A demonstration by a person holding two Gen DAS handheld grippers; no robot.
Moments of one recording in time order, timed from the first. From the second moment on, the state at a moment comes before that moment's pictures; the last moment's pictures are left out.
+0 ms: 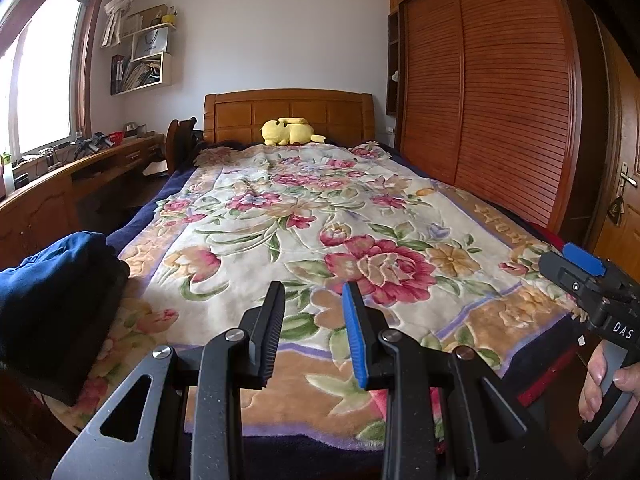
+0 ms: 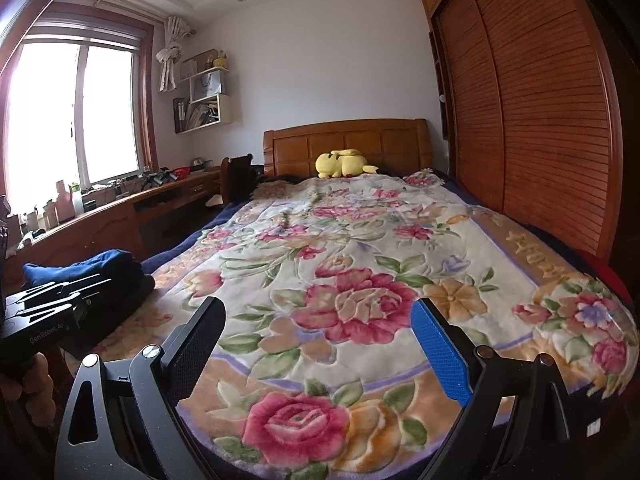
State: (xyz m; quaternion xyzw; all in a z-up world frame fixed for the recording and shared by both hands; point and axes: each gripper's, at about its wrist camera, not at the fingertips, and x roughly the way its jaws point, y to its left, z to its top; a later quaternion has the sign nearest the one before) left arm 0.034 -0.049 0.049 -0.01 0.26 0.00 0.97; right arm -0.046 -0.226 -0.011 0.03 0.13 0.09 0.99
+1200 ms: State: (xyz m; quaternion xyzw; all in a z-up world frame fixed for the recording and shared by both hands) left arm 0.034 -0.045 0.045 -0.01 0.26 0.01 0.97; right arm -0.036 -0.245 -0.007 0.03 0.13 0.10 0.99
